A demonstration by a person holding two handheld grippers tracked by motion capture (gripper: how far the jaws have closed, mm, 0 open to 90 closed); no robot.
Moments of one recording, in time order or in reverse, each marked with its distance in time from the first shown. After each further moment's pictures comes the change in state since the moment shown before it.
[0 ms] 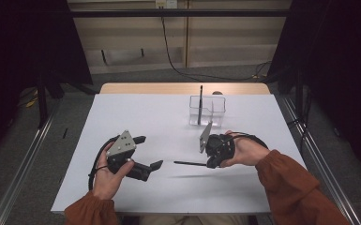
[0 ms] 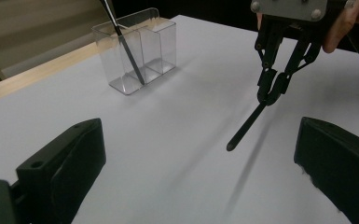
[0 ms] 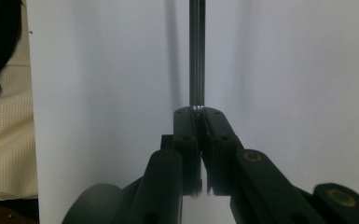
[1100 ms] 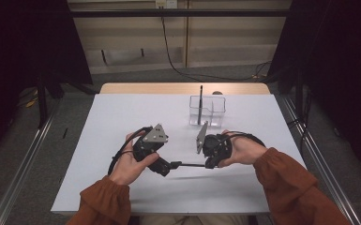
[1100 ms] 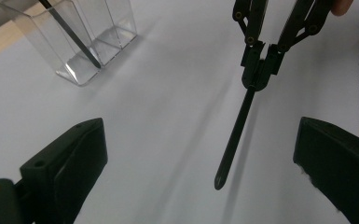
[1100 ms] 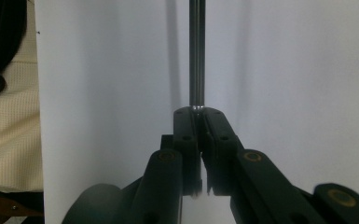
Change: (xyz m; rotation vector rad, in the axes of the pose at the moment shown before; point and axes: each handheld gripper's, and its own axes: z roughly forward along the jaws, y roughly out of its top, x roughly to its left) left arm -0.005 0.034 0.056 0.249 -0.145 0.113; right arm 0.001 0.010 0.000 0.032 0.016 -0.028
